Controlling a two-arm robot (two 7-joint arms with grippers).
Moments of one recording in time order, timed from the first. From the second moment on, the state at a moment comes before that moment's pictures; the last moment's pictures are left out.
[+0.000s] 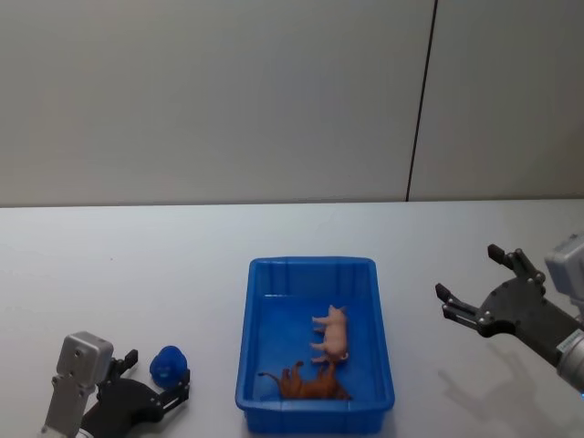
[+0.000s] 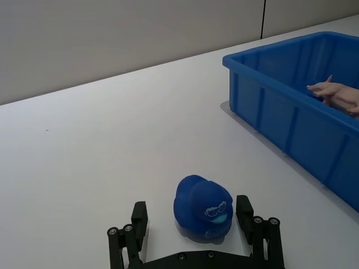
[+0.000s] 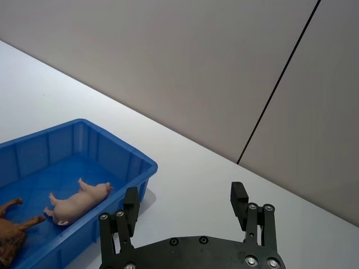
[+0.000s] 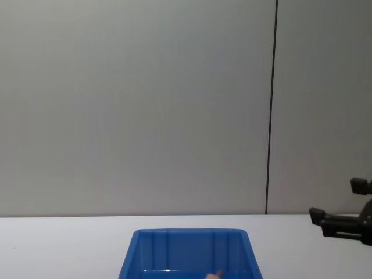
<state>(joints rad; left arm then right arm) -0.04 0.53 0.37 -1.29 -0.44 -0.16 -0.15 0.05 0.39 -0.21 -1.60 0.10 -0.01 0.34</state>
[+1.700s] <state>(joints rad) -0.28 0.41 0.36 -1.36 -0.27 -0.13 -0.33 0.05 0.39 -0.21 -1.60 0.10 -0.01 0.34</state>
